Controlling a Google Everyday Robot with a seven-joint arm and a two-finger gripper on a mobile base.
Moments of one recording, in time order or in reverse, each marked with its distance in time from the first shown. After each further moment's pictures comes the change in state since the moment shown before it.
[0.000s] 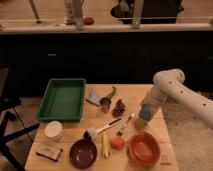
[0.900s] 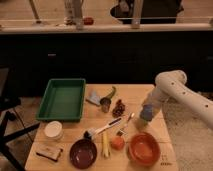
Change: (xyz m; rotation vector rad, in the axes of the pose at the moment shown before) arm 0.001 0.005 0.004 0.002 -0.011 0.022
